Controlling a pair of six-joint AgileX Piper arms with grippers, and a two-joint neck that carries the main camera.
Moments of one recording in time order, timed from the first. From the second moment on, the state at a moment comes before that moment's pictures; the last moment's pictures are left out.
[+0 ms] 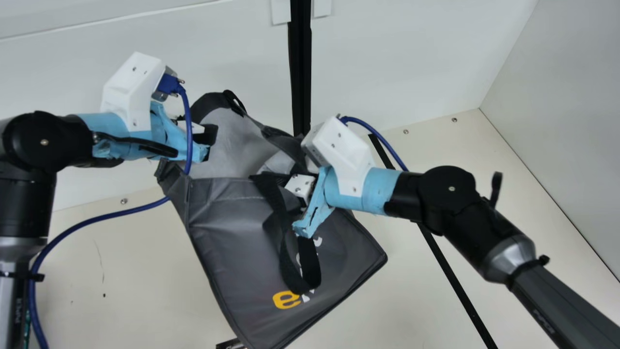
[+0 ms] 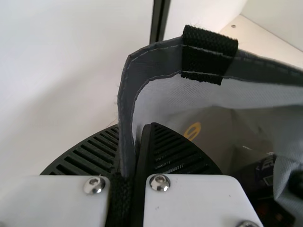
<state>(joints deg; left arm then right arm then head) -22.3 129.5 -149.0 -26.9 69.9 23.0 5.2 86.2 -67.0 76.8 39.9 -87.5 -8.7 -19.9</state>
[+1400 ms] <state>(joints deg) -23.9 131.5 -152.7 -22.4 69.5 18.9 4.8 88.9 -68.5 75.6 40.2 -84.4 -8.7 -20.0</state>
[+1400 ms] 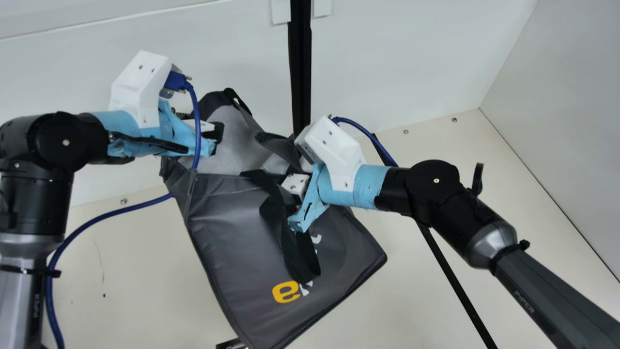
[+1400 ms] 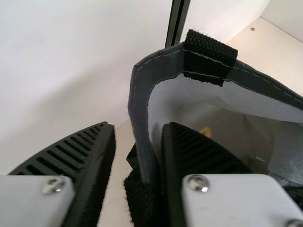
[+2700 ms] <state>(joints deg) -17.3 96.8 -112.2 -29.8 51.3 30.5 4.8 88.9 -68.5 75.5 40.2 -84.4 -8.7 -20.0</state>
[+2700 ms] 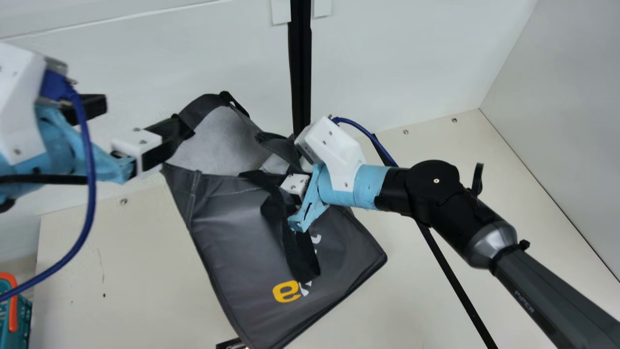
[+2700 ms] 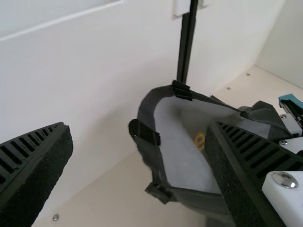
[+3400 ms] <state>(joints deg) -9.8 81.0 -94.6 -10.8 48.2 18.3 4.8 88.9 -68.5 75.5 40.2 -84.4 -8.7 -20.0</state>
